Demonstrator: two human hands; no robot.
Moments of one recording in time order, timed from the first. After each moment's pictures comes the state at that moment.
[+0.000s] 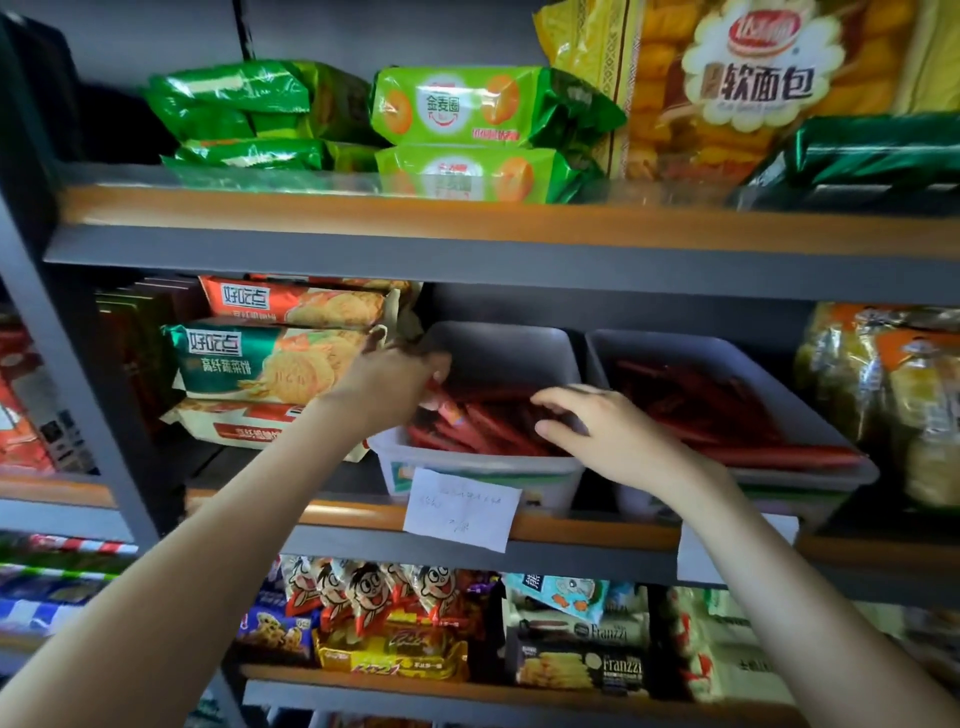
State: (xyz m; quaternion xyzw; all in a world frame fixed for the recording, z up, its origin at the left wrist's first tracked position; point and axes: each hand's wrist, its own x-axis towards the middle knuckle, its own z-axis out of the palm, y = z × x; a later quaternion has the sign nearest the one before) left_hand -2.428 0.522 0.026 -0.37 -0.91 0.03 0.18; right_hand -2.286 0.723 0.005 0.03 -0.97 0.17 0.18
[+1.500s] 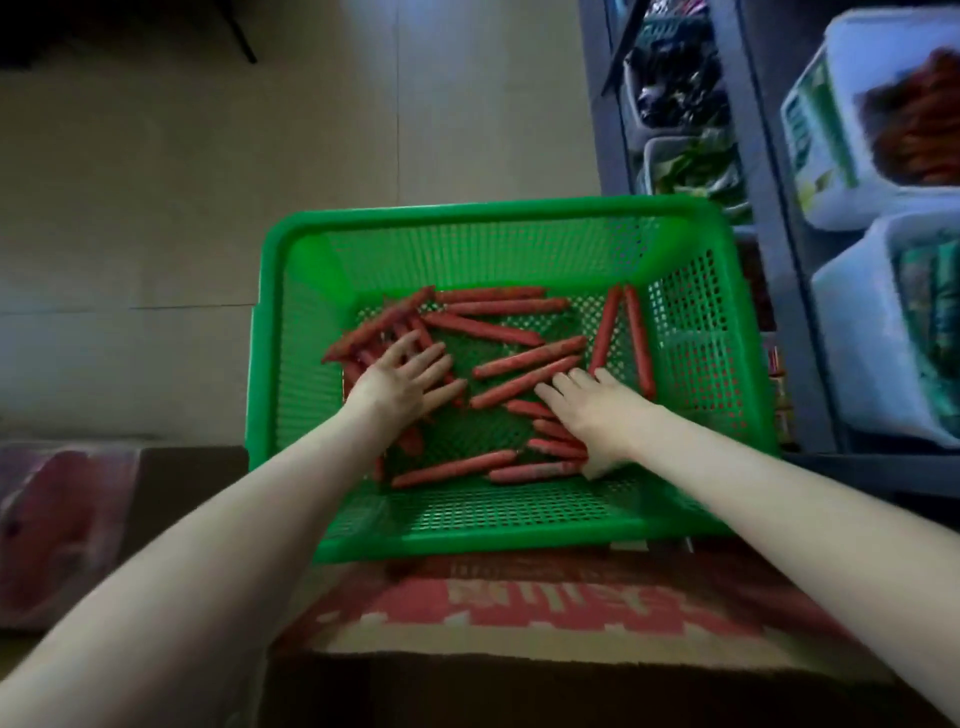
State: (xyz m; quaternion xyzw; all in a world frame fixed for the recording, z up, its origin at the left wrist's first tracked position) left_hand -2.166 0.039 -0.682 0.06 -0.90 0.14 -0.40; right_hand -2.363 0.185 -0.669 0.70 -0.61 -0.29 -0.23
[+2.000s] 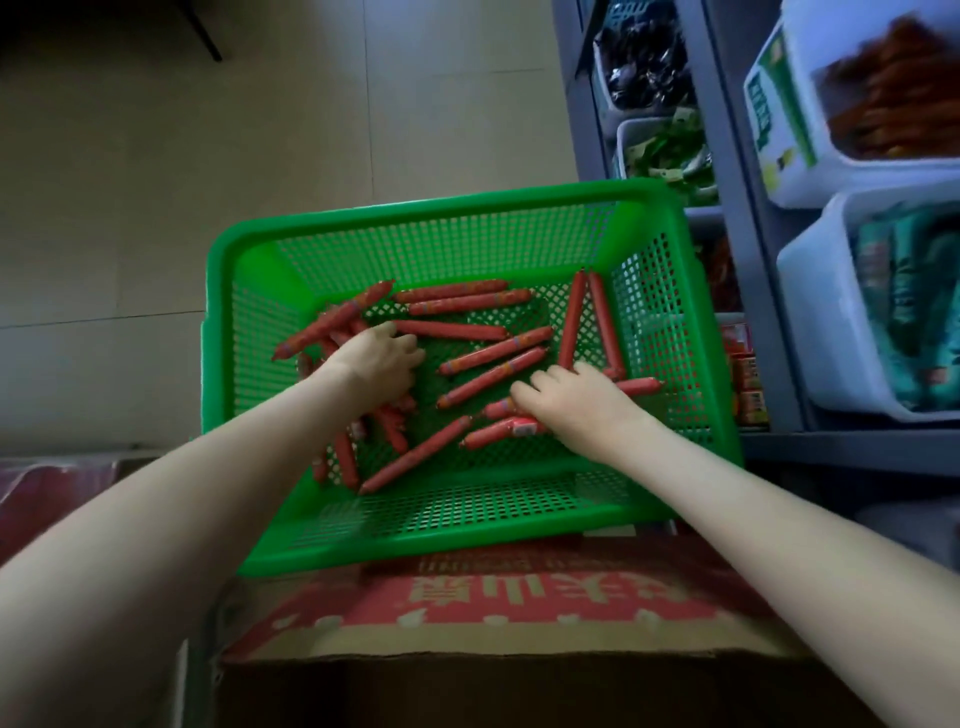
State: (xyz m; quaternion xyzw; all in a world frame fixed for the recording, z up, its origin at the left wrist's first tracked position) left_hand -2.199 0.026 -0.662 -0.05 -0.90 0.20 -0.38; right_hand -2.368 0.204 -0.669 0.76 -0.64 -0.09 -0.07
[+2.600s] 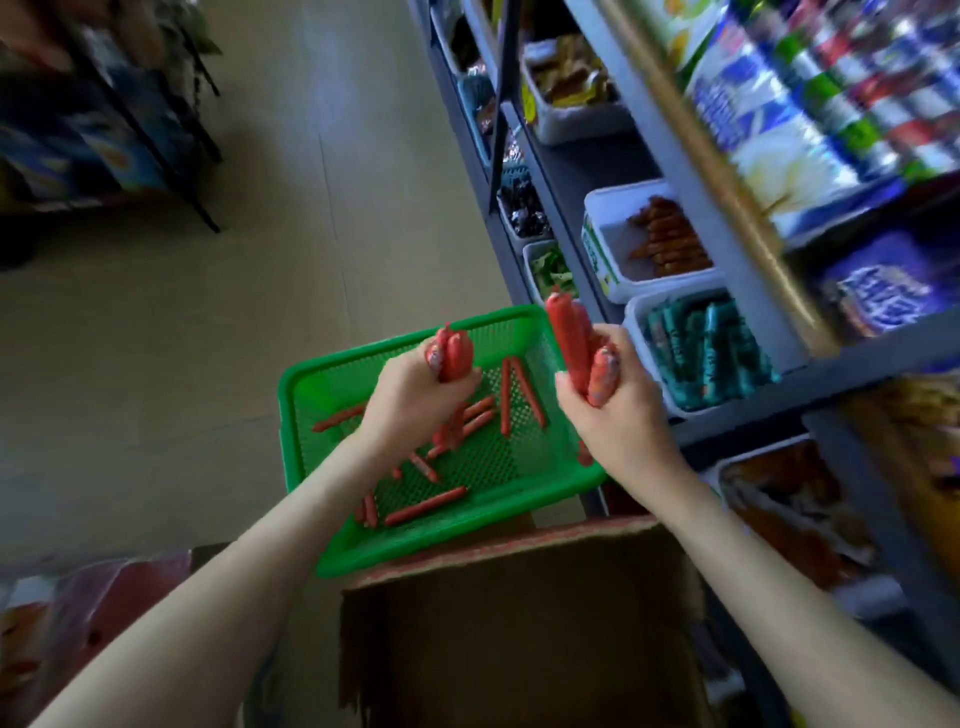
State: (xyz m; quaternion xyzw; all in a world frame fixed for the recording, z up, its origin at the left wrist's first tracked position) left_hand -2.222 0.107 -0.393 0.38 -0.80 -0.46 0.10; right_hand -2.335 0.262 -0.370 0.34 -0.83 0.43 -0.09
